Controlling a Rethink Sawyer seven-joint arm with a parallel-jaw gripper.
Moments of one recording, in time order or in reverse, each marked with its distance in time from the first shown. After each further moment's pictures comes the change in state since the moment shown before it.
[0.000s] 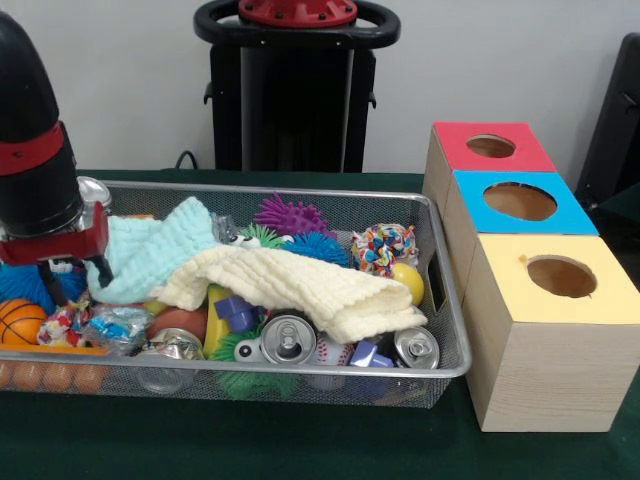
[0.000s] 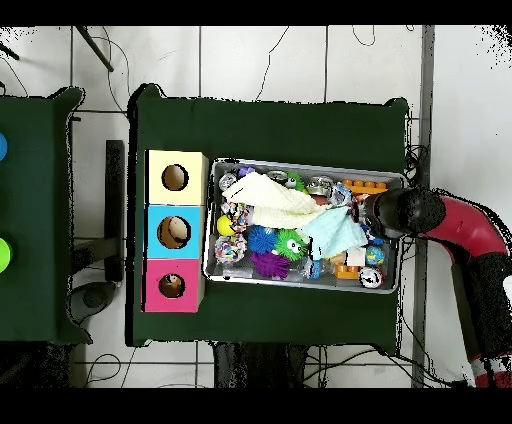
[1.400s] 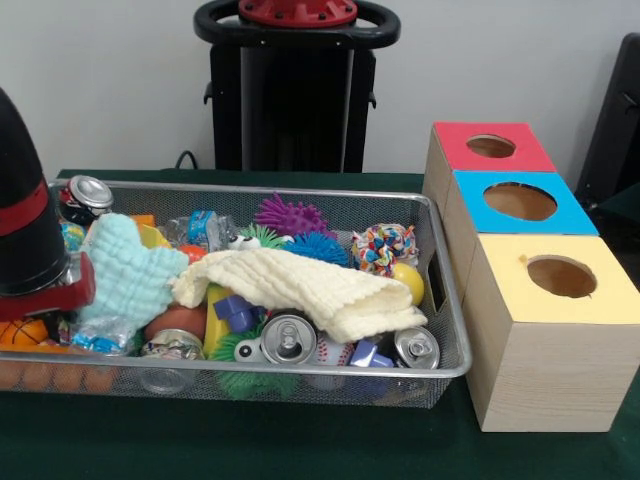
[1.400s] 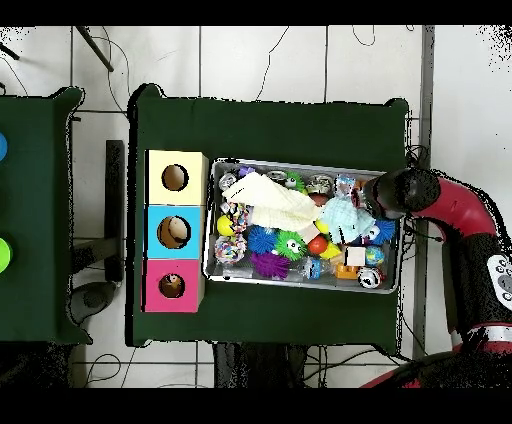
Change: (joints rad) arm 0.047 0.122 0.011 -0.200 -0.024 0.079 -0.128
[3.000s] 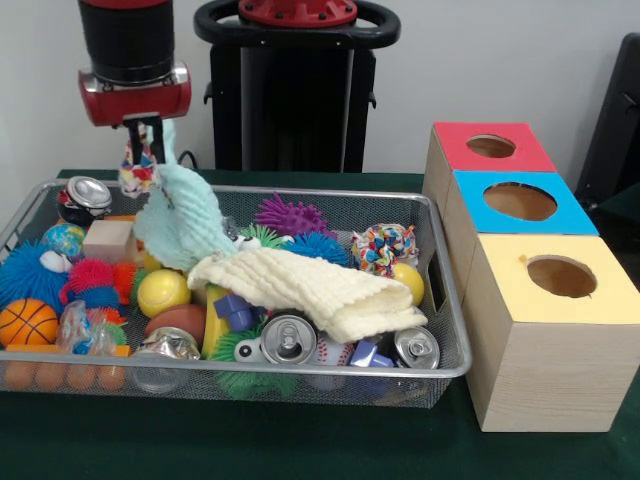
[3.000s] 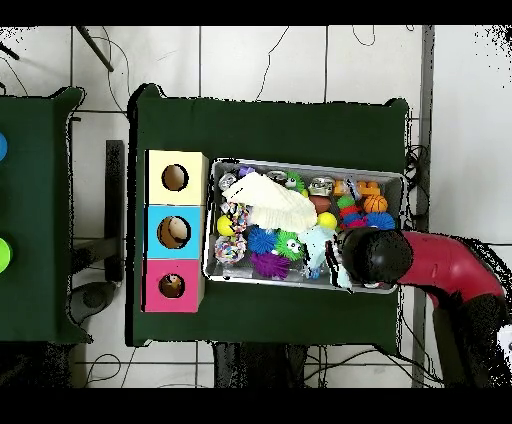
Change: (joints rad) arm 0.110 -0.548 -0.171 0.649 0.118 -0.241 0.022
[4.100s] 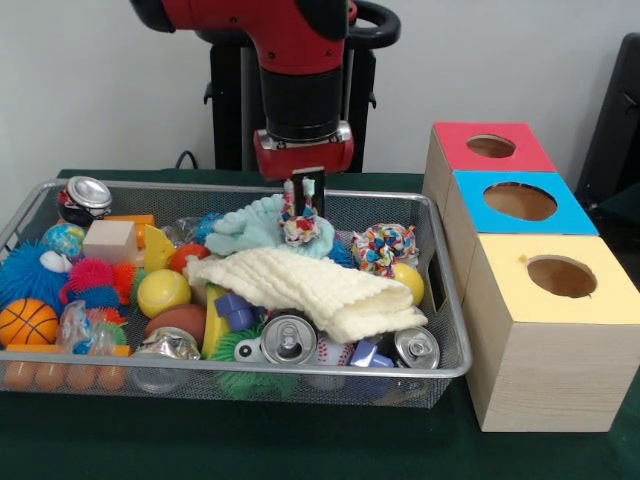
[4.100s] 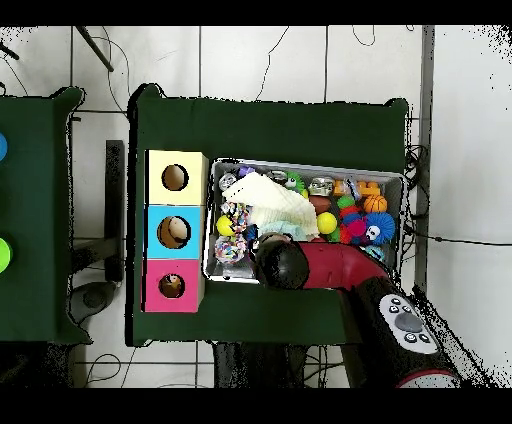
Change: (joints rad) arm 0.301 0.123 -0.153 0.115 0.176 -0.362 0.230
